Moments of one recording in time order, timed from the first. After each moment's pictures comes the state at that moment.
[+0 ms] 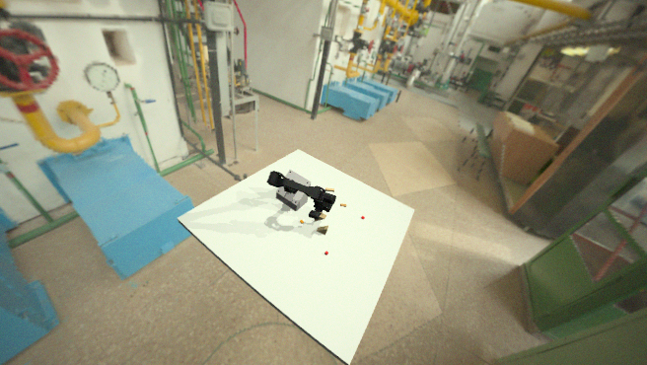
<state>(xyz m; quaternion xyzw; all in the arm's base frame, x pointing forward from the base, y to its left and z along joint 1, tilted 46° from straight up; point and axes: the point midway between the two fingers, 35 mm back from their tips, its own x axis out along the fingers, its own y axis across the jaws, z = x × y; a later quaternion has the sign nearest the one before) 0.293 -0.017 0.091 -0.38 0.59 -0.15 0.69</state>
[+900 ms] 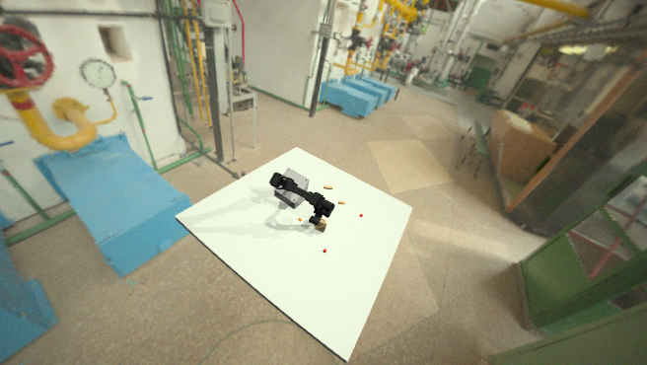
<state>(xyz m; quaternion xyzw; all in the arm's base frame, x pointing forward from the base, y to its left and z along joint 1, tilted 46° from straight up) 0.318 -0.057 0.046 -0.39 0.59 -0.16 0.69</state>
